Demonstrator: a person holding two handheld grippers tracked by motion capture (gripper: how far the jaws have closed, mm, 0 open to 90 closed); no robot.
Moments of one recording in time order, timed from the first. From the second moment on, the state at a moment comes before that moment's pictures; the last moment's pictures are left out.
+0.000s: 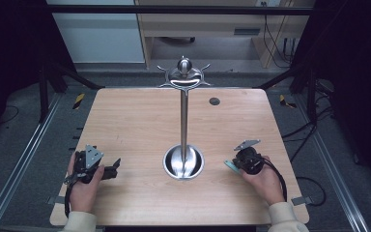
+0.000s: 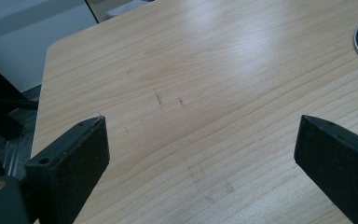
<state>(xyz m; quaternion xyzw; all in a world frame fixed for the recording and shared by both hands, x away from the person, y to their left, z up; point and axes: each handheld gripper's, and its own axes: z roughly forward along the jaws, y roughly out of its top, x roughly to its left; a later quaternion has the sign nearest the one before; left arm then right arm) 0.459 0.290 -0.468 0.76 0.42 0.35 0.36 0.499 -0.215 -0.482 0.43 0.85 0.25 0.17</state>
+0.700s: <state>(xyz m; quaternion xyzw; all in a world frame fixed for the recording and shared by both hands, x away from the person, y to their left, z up) 0.459 0.290 -0.468 0.76 0.42 0.36 0.35 0.479 -0.199 -0.473 0.38 0.88 0.26 0.14</state>
